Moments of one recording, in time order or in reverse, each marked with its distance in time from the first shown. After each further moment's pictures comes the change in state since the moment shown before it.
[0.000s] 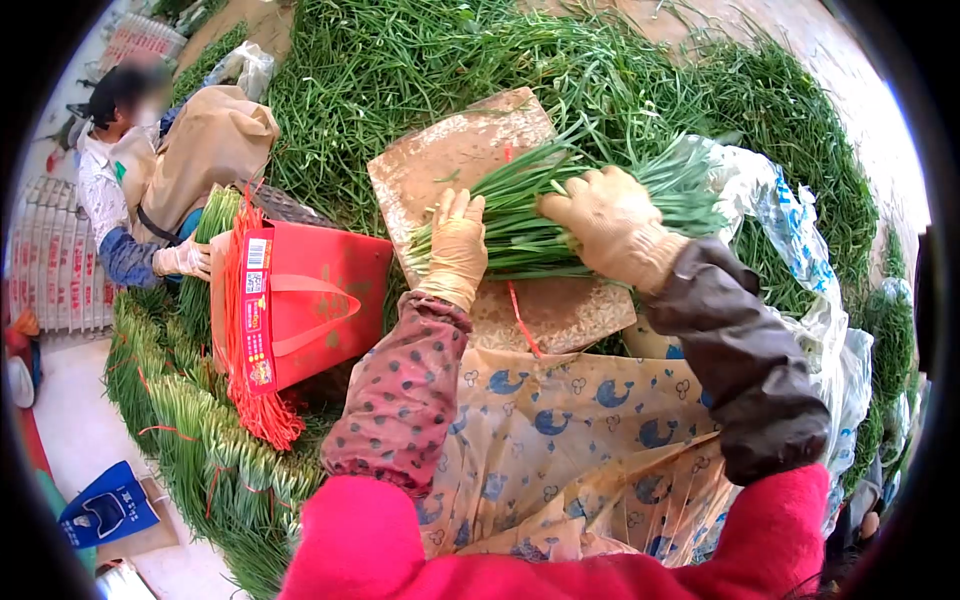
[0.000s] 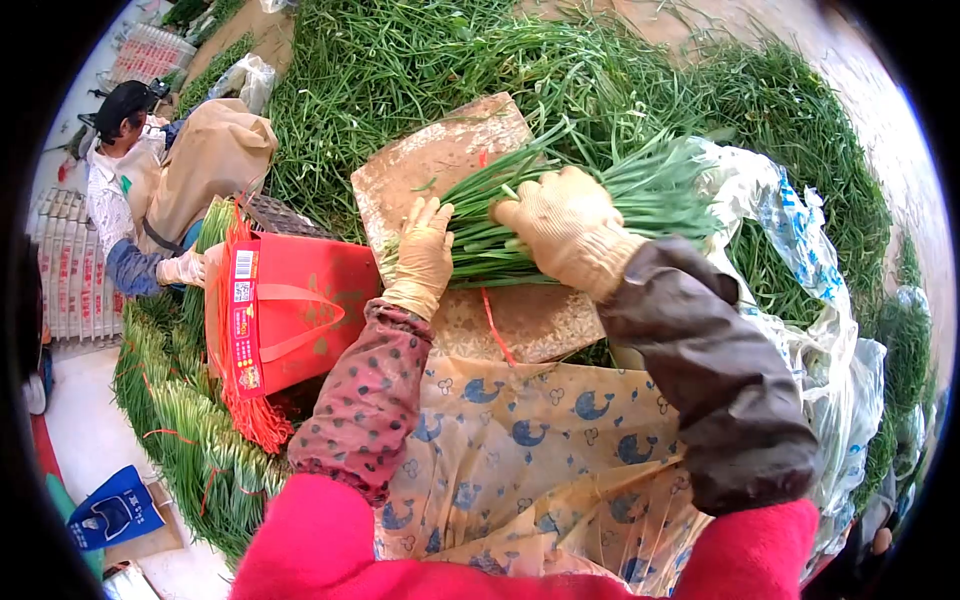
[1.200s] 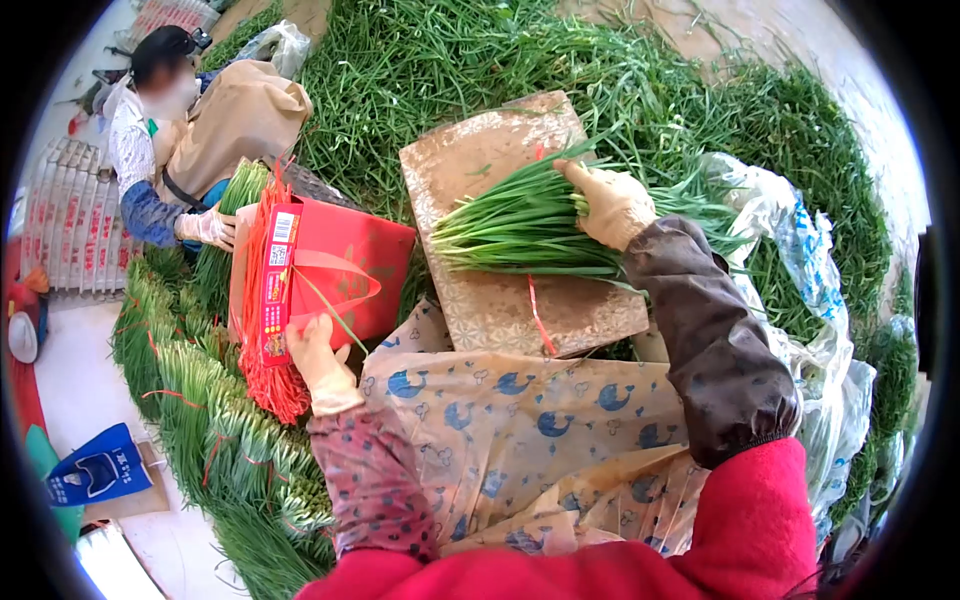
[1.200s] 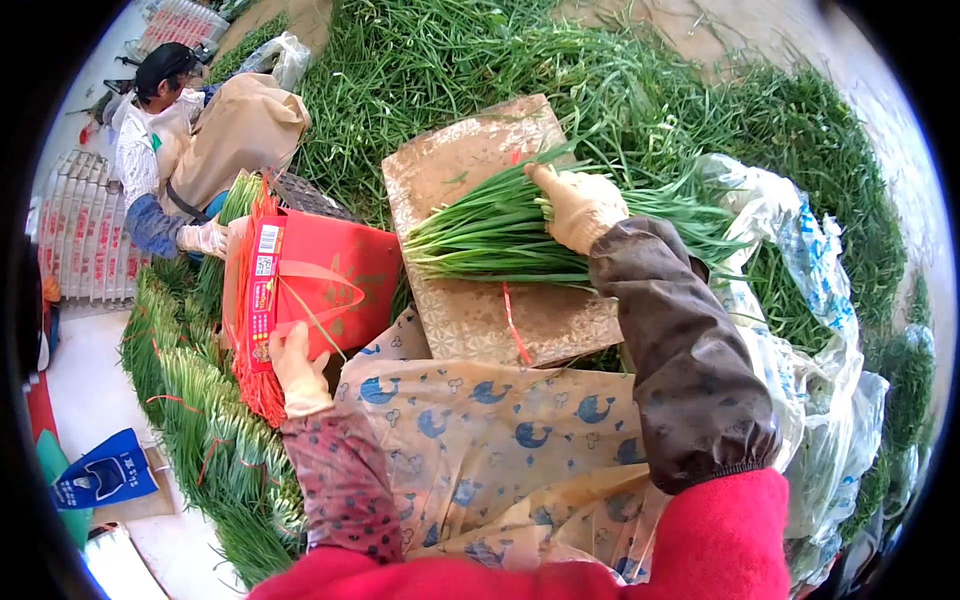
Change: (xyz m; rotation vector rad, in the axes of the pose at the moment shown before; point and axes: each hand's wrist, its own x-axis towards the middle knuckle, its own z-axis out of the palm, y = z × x) left_hand -0.139 -0.039 -0.179 -0.862 0.659 -1.475; right_hand 0.031 0.027 0.050 0.209 0.010 0.240
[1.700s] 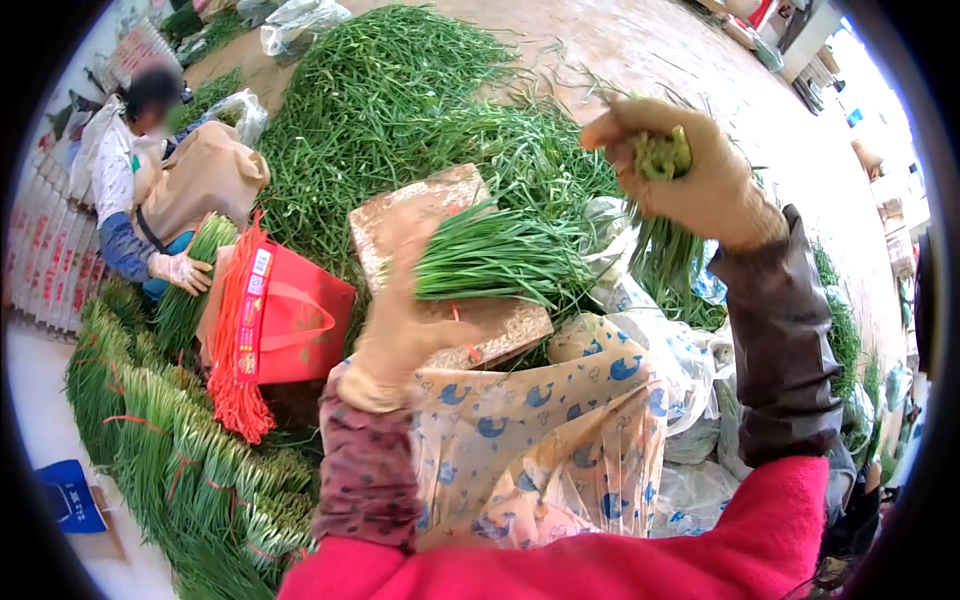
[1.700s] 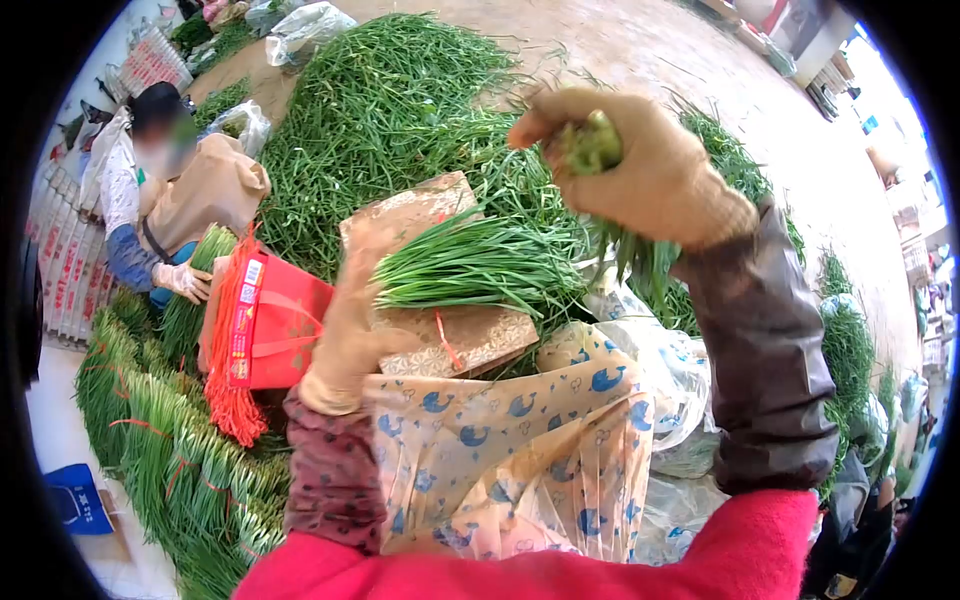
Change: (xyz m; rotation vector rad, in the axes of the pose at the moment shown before) left_hand -0.174 0.100 0.060 -0.123 -1.451 0.443; right_hand -0.155 -0.085 -0.268 0.441 0.348 -0.247
